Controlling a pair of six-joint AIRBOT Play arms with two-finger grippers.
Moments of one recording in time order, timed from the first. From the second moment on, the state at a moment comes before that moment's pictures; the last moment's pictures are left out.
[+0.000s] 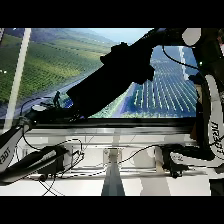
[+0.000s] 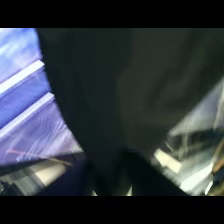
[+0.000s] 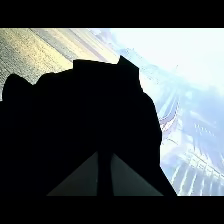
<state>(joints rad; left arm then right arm) 0.08 -1.21 0.32 0.47 -0.87 -1.09 0.24 -1.39 1.59 -1.36 0.92 1.23</state>
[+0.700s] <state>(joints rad) 0.30 -1.25 1.09 0.42 -0.77 -1.13 0.11 -1.39 1.70 -1.47 0.55 1.40</state>
